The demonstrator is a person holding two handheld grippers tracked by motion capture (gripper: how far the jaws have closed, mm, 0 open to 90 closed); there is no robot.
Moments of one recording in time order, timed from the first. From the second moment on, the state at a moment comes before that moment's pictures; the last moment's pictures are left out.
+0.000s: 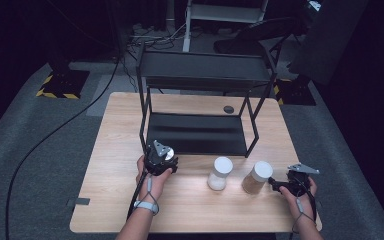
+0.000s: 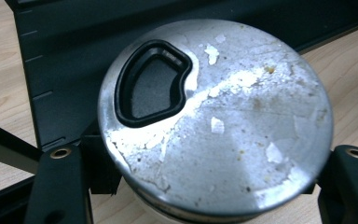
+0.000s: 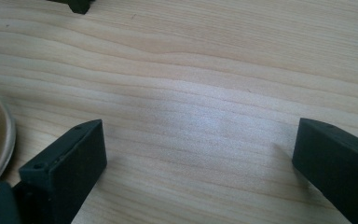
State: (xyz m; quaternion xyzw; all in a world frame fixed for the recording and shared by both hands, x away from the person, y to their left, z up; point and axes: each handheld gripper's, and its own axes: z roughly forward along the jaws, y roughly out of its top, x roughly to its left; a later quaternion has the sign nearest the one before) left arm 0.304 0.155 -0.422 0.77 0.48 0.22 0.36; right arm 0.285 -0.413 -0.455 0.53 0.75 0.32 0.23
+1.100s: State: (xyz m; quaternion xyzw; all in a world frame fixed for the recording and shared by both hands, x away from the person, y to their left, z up) left arm 0.319 0.156 -0.370 0.78 0.45 0.23 0.38; right arm 0.285 -0.413 -0.455 0.53 0.75 0.32 0.23
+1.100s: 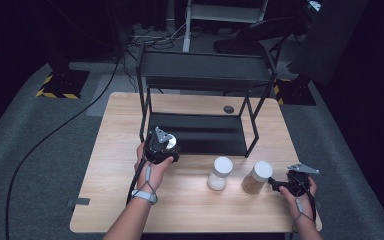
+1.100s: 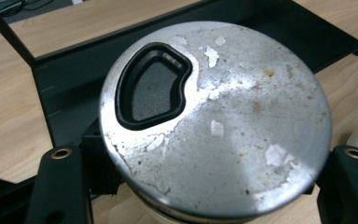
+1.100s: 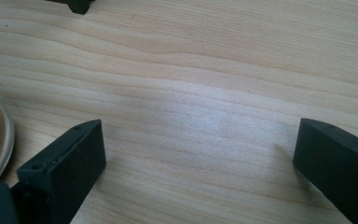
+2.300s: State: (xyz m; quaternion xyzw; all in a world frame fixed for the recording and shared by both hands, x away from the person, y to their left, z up) left arm 0.393 0.146 -0.384 0.77 0.46 0.24 0.37; right arm 0.286 -0.412 -0.455 0.53 0.75 0.32 0.23
